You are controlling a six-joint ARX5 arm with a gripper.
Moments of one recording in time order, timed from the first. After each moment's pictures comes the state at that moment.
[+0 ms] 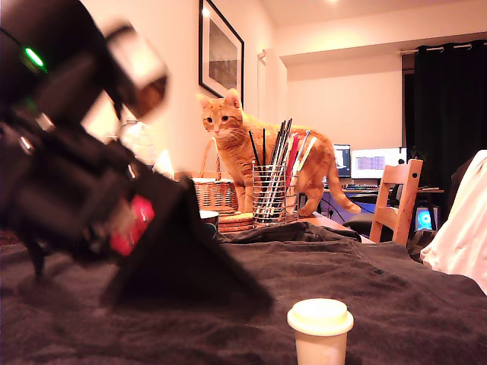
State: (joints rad) arm -0.90 1.50 0.41 0.46 0.43 0.08
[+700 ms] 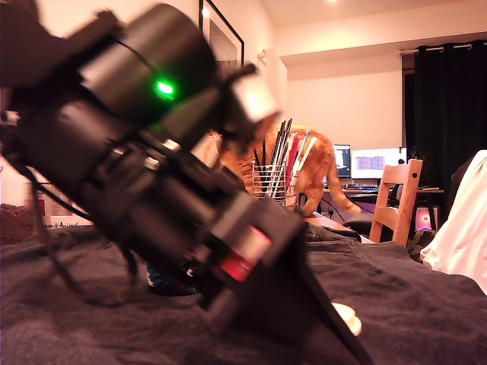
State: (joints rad) arm -0.99 1.69 0.65 0.25 0.44 0.10
